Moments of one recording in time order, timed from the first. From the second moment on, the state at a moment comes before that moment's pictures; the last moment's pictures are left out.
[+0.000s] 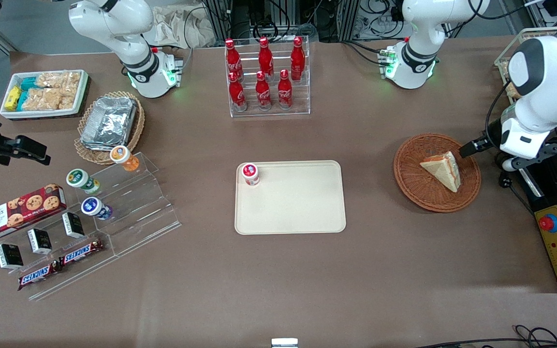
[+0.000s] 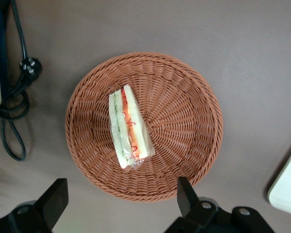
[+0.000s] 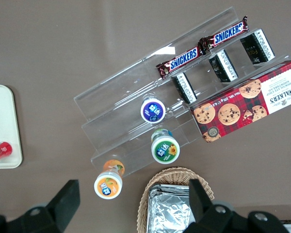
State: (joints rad) arm 0.05 -0.15 0.00 -2.27 -0.01 2.05 -0.37
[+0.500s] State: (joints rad) arm 0.05 -0.04 0.00 -2.34 -0.01 2.18 -0.64
